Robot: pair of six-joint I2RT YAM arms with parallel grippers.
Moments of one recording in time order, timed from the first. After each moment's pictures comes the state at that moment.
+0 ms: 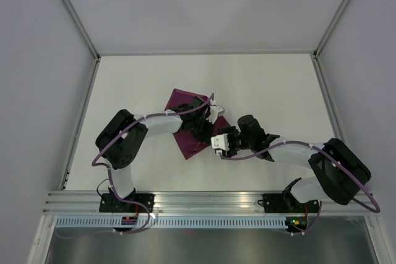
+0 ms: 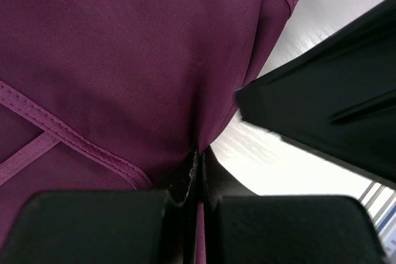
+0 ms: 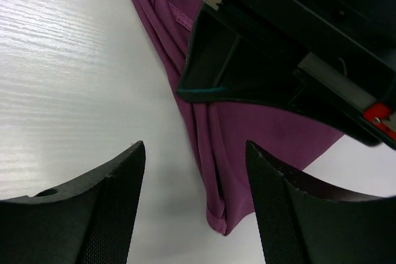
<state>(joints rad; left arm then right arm) -0.74 1.86 1.09 -0.26 0.37 -0.04 0.65 1.38 0.50 0.18 -0.51 -1.01</state>
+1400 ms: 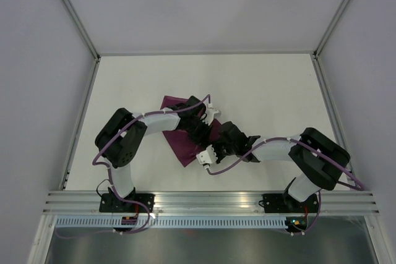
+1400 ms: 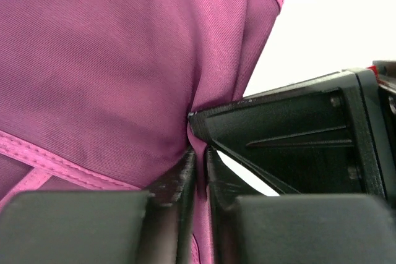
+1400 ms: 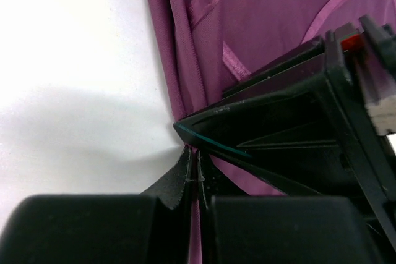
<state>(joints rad) -0.70 1.86 1.09 -0.37 0.52 -0.04 0.86 1.59 0.60 0.19 -0.29 -1.25</state>
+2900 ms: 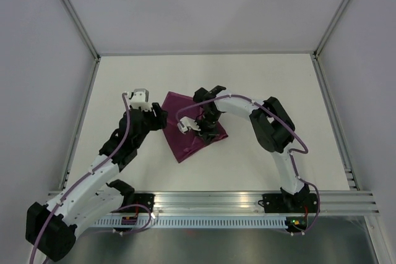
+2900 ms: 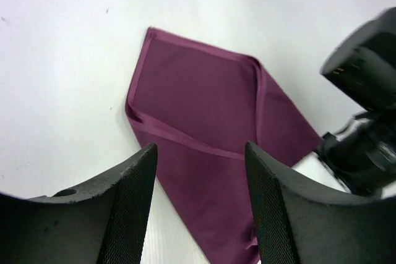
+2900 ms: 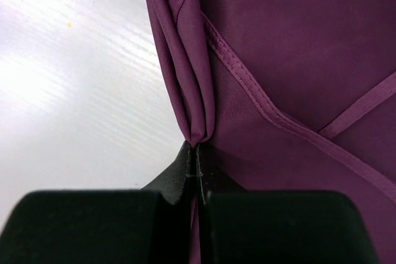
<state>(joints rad) -0.49 0.87 0.59 -0.06 -0.23 -0.35 0.74 2.14 1.60 -1.01 -0.57 -1.16</state>
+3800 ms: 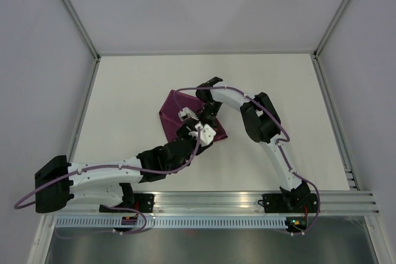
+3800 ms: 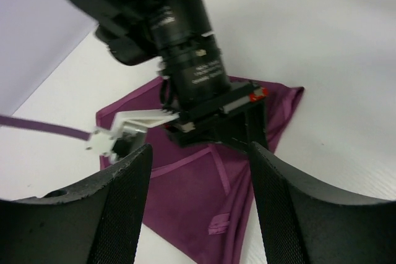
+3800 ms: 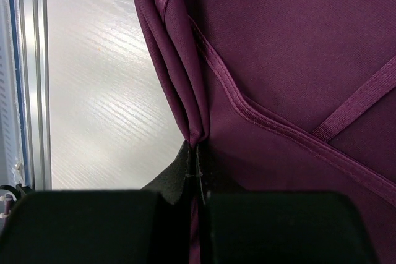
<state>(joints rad) -1.19 1.09 0.59 0.23 -0.65 0.24 0.65 2.45 1.99 -1.38 -0.77 -1.11</state>
